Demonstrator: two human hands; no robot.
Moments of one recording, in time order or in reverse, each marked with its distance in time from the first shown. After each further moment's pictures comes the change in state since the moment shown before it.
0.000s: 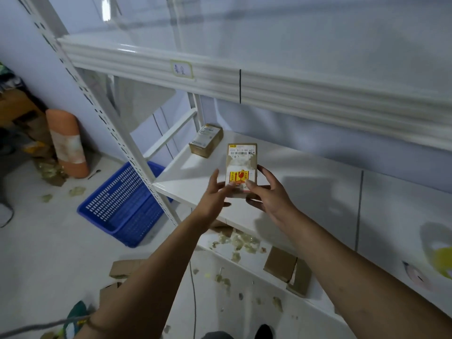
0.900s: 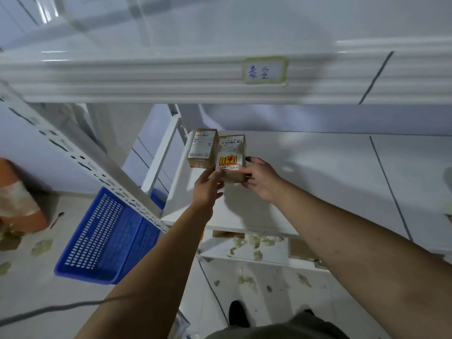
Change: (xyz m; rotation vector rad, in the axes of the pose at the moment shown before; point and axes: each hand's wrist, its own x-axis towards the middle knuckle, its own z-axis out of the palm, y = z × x) left_hand 0.153 -0.016 -0.114 -0.119 -0.025 -0.104; right_hand 0.139 0.004 0.108 0.186 0.279 0.175
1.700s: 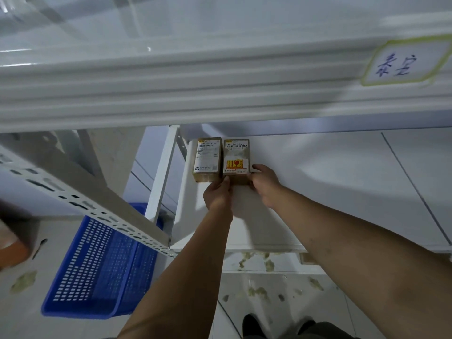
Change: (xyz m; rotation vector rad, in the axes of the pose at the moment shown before) left_hand 0.087 -0.020 0.009 -0.208 0.249 -0.183; right_hand 0.093 0.031 0.030 -0.138 0.295 -0.029
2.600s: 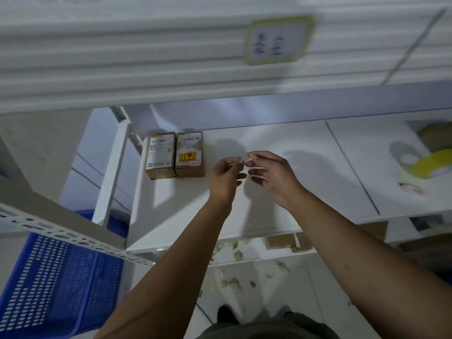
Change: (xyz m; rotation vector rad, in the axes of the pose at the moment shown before) left_hand -0.102 -0.009 0.064 0.229 -0.552 0.167; right_hand -0.092 -0.018 -0.136 0.263 -0.068 -0.187
